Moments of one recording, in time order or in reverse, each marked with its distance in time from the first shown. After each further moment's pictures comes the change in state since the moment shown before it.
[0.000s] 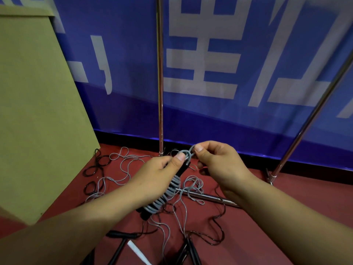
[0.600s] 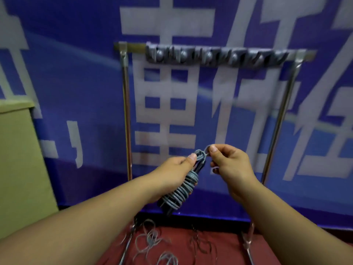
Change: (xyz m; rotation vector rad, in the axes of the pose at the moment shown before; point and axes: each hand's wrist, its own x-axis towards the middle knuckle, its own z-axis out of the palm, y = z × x) left_hand 0.118 0.224 -0.005 -0.211 -0.199 0.054; right_hand 0.053 -0.174 -0.128 -0.027 0.350 -0.350
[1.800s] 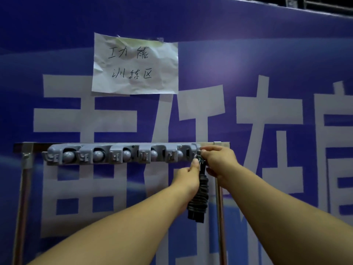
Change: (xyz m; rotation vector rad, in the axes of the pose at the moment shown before) left_hand 0.189 0.239 0.128 -0.132 0.123 0.237; right_hand 0.207 -0.162 -0.162 0.015 0.270 -0.076
